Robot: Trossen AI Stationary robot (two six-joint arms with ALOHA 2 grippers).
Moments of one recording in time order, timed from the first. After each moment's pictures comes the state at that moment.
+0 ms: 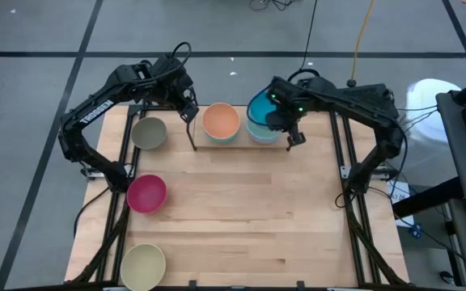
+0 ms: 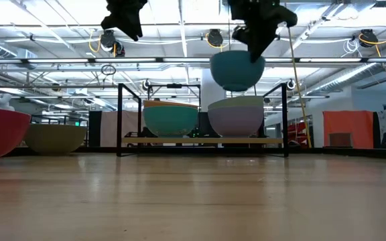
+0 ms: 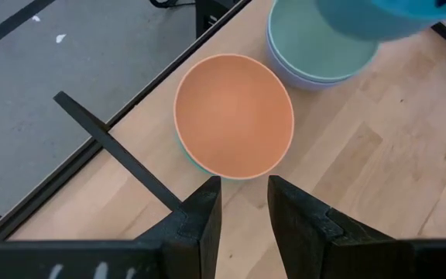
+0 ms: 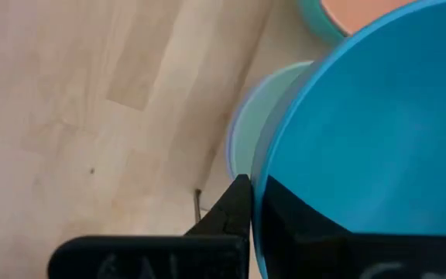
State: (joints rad) left arm 0.55 1.51 1.84 -1.28 0.02 -0.21; right arm -0.45 1.65 1.76 -1.38 -0.06 -0.81
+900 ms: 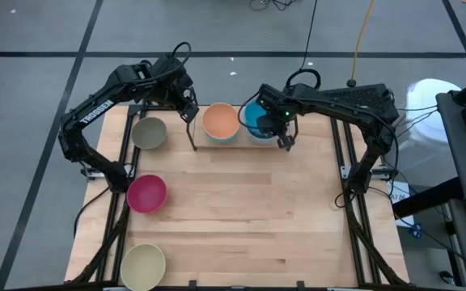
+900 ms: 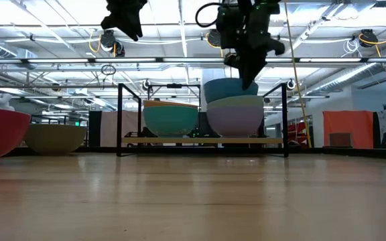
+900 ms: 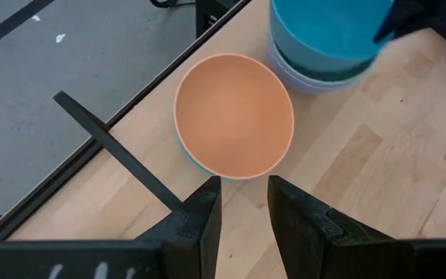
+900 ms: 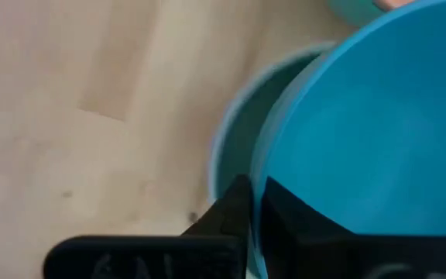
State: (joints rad) left arm 0.55 1.51 1.84 -1.28 0.02 -0.21; right arm -0.47 1.73 1.62 -1.20 -0.07 -0.79
